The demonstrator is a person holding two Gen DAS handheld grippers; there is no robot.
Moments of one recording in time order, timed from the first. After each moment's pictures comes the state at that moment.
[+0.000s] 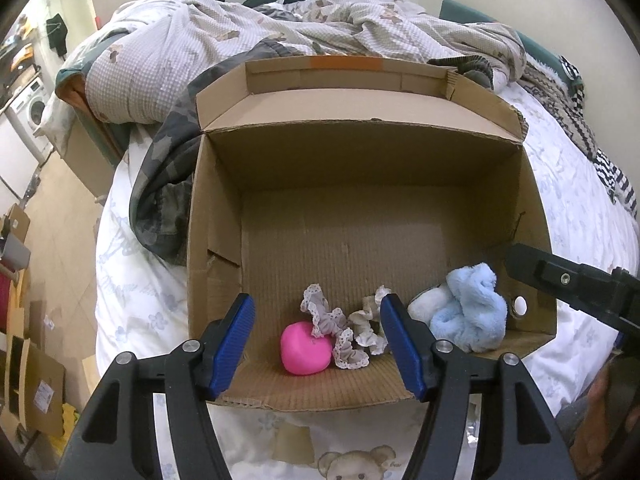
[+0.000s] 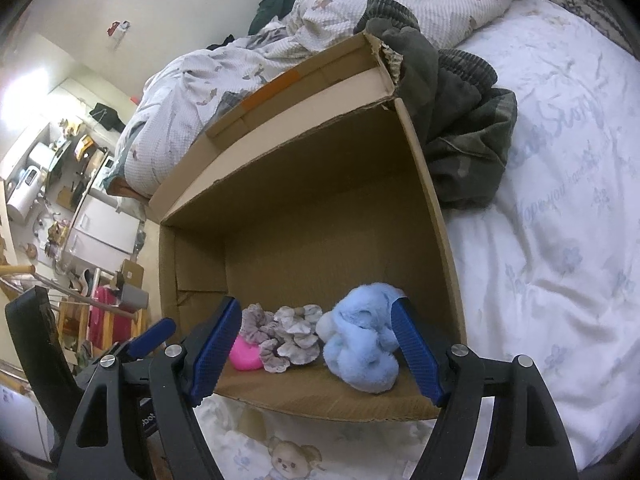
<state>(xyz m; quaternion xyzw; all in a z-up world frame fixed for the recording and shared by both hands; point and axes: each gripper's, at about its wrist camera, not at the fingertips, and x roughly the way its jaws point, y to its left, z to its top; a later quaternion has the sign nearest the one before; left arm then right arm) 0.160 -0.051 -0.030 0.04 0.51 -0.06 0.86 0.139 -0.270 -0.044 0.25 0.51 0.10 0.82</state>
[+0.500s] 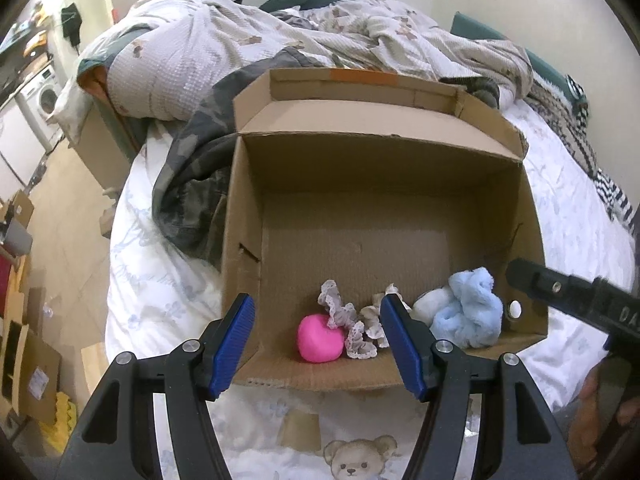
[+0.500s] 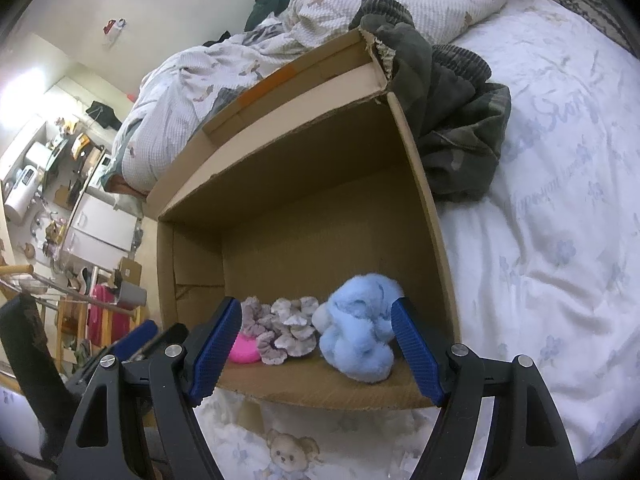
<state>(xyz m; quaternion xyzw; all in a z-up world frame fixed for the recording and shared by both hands) 0.145 -0.030 -0.013 0.01 0.50 -0.05 0.87 0.140 -0.268 -0.044 0.25 0.52 0.10 0.81</state>
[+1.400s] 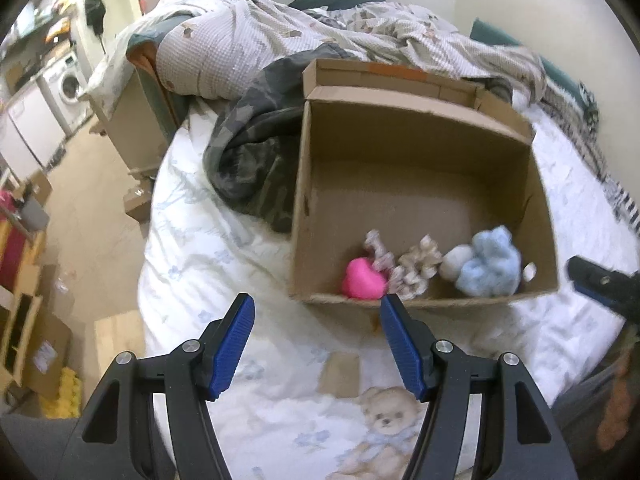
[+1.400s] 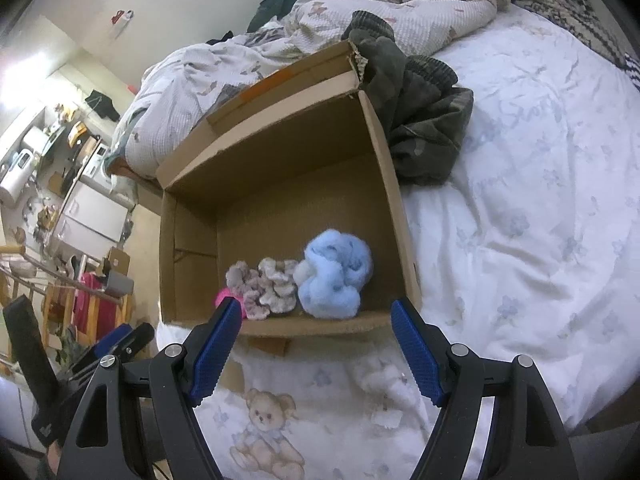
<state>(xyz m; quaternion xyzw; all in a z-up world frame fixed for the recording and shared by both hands) 0.086 0.009 -0.015 0.01 0.50 -0.01 0.87 0.082 -0.282 -0.027 0.22 0.51 0.09 0.83</state>
